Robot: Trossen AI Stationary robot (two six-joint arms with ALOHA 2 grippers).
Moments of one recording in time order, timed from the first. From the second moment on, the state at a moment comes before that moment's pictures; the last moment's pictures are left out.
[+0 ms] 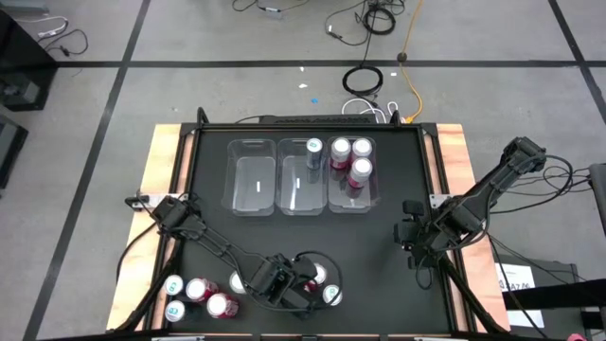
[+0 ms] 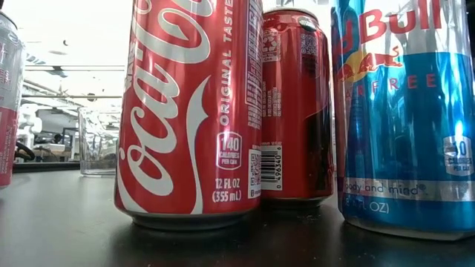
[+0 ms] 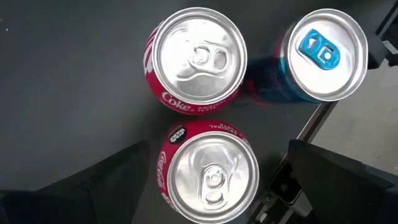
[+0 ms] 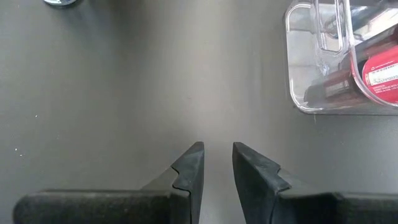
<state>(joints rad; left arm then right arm) -0.55 2.19 2.12 -1.16 -0.21 -1.19 0.73 1.06 0.83 -1.00 0.36 0.69</state>
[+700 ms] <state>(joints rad) -0.56 2.25 2.12 -1.16 -0.17 -1.17 0.73 1.06 0.83 -1.00 0.36 0.69</state>
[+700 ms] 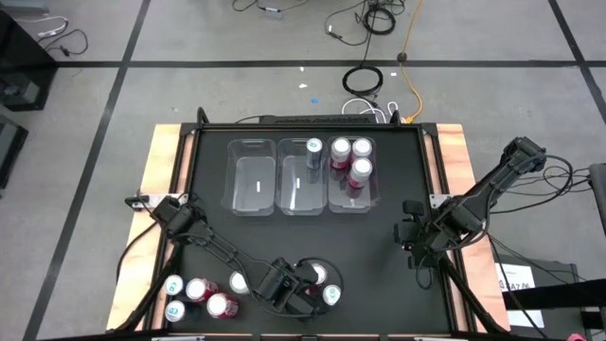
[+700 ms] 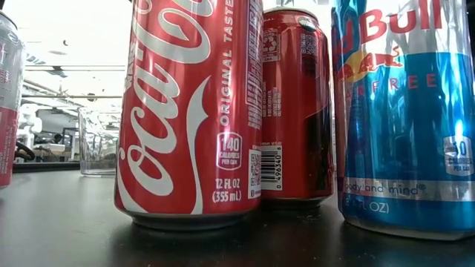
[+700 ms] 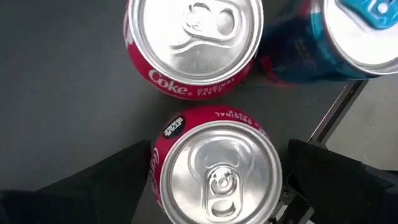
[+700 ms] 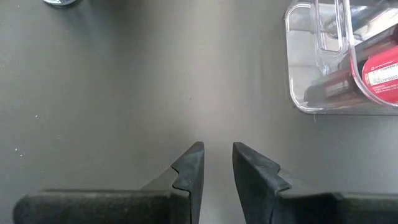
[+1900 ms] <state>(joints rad) -0.56 2.31 2.12 -1.19 -0.14 -1.21 0.73 1.06 0.83 -1.00 0.36 0.67</state>
